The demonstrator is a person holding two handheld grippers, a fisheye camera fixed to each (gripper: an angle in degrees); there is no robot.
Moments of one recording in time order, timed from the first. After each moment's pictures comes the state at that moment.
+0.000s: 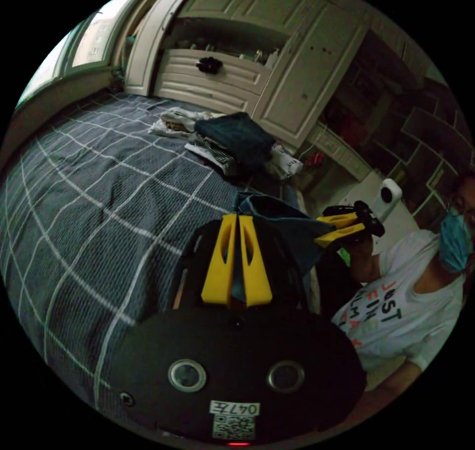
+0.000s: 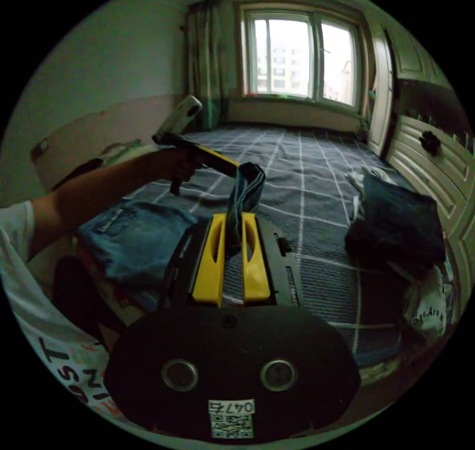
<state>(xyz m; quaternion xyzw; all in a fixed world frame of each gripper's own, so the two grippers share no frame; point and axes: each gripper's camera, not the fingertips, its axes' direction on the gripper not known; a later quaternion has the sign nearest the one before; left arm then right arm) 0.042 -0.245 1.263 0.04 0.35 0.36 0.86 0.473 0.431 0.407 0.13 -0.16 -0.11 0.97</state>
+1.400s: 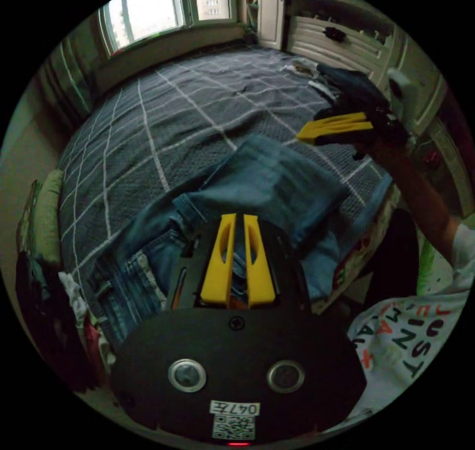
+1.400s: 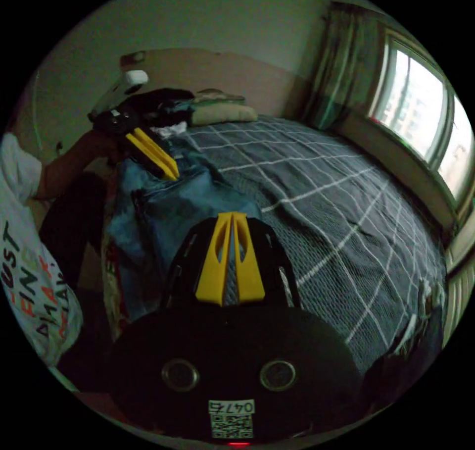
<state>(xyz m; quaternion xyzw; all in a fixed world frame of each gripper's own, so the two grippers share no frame) -0.294 0.205 1.088 -0.03 0.01 0.16 0.99 0.141 0.345 0.535 0.11 -0.26 -0.42 0.86</state>
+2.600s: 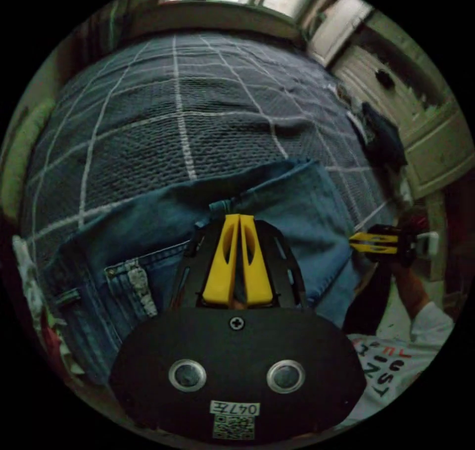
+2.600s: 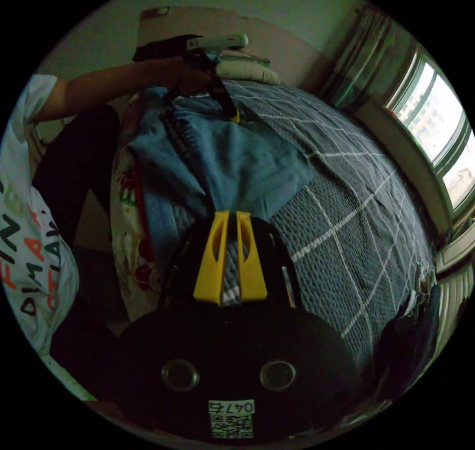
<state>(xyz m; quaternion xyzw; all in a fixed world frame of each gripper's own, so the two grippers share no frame) -0.552 0.388 1.119 -0.06 0.11 0.01 0.99 0.017 0.481 0.516 0.03 -0.19 -0.48 0.86</state>
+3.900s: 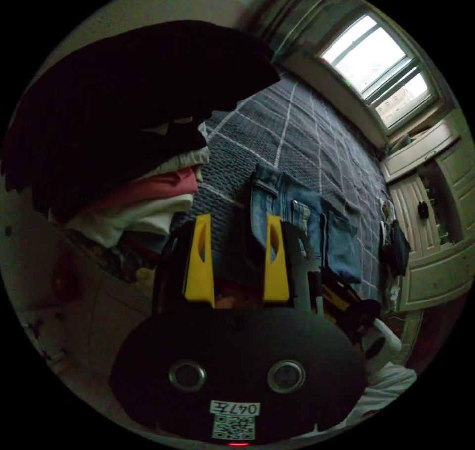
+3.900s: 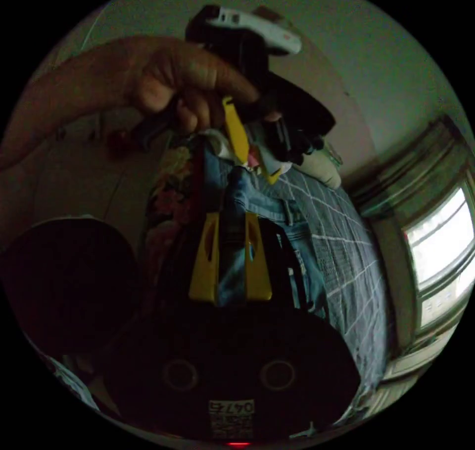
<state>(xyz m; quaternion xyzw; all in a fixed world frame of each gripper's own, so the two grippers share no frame) -0.810 0.661 1.014 0.05 0.05 -0.31 0.95 -0.357 0.624 0.297 0.19 -0.20 -0.60 0.75</state>
